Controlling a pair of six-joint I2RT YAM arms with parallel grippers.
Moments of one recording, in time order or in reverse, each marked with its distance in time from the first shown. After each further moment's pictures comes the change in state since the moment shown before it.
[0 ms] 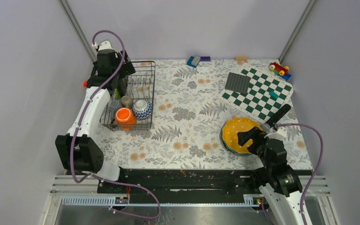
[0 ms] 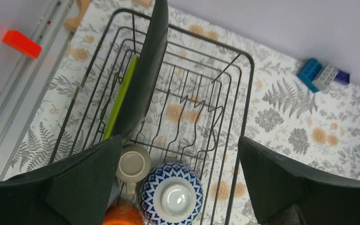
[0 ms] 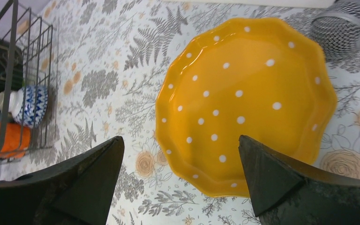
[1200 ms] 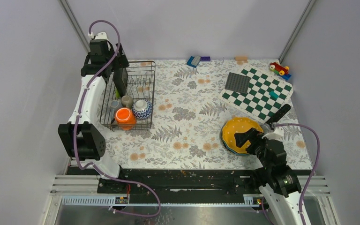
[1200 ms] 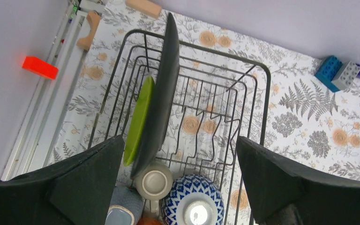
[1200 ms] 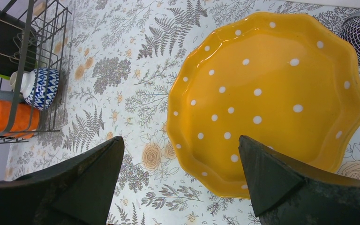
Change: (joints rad) left arm 0.101 0.199 0.253 -0.148 0.121 0.129; right arm 0.000 -0.020 -0.032 0.046 -0.106 -0.047
